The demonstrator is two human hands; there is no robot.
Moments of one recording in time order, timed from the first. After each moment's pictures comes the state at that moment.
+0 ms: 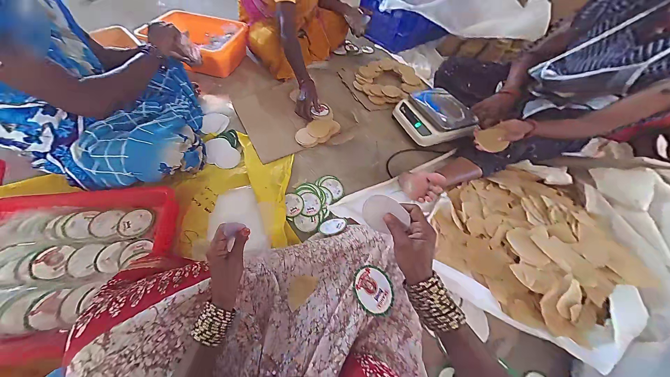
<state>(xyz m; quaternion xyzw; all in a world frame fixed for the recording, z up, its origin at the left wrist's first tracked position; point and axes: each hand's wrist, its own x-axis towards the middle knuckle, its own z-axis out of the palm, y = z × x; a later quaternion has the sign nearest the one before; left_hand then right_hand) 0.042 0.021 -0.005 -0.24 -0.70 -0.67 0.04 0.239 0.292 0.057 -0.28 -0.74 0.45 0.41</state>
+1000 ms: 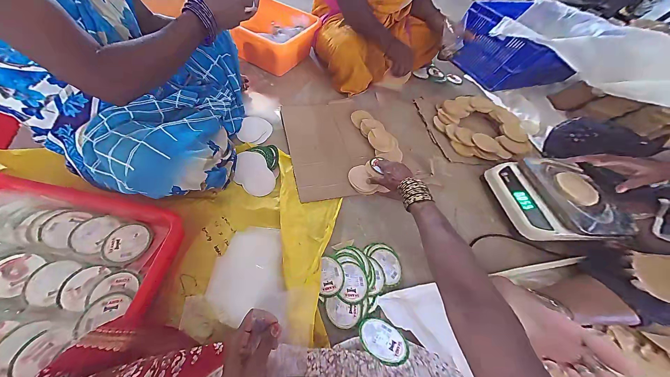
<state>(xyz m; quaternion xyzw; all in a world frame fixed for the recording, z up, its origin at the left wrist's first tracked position) 0.030 0.039 -0.050 -0.03 -0.66 -0.73 -0.19 -0.157 0.526 -0.041 -0.17 -0.97 0.07 -0.15</state>
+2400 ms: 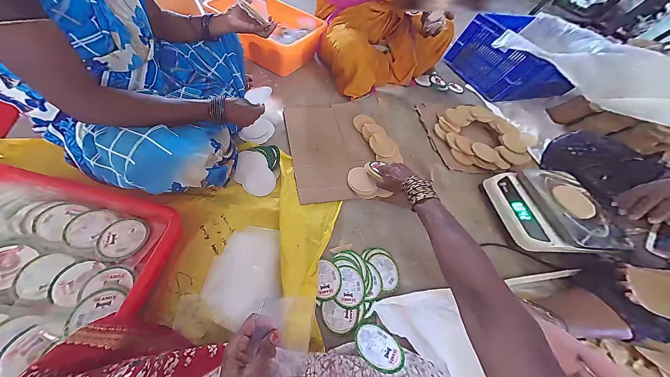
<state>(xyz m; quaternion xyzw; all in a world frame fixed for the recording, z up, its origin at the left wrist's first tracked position) 0.036 0.041 -0.051 -0.02 -0.61 -0.76 -0.21 -0.168 0.525 -0.020 -0.10 -0.97 -0.03 -0.23</state>
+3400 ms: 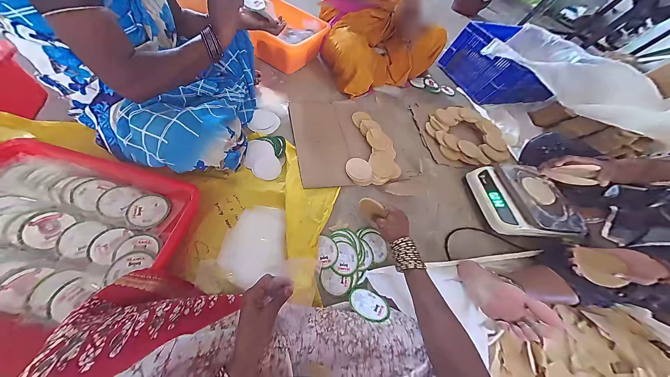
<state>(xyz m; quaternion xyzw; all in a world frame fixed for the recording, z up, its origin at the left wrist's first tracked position) 0.036 0.042 -0.049 -0.04 -0.68 -0.72 -0.17 -0.010 0.412 -0.026 -0.32 -0.92 0.22 -0.06</state>
